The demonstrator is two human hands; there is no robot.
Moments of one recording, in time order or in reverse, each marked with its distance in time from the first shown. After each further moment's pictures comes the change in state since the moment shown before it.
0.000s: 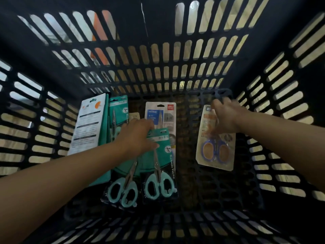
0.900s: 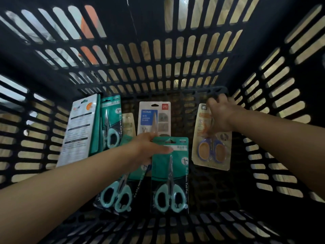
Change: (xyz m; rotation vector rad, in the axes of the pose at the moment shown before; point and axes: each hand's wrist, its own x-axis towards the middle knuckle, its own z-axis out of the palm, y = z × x) left_hand 0.005 0.020 0.026 -1.063 -0.346 -0.395; right_hand 0.003 -0.001 -0.001 0.004 -0.014 0.030
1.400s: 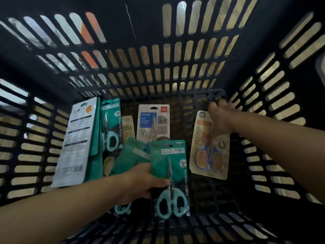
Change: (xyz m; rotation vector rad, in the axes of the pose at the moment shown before) left_hand -0.023 -0.044 0.010 -0.017 -0.156 -0.115; right_hand -0.003 0.000 -0.004 -0.013 -0.090 0.039
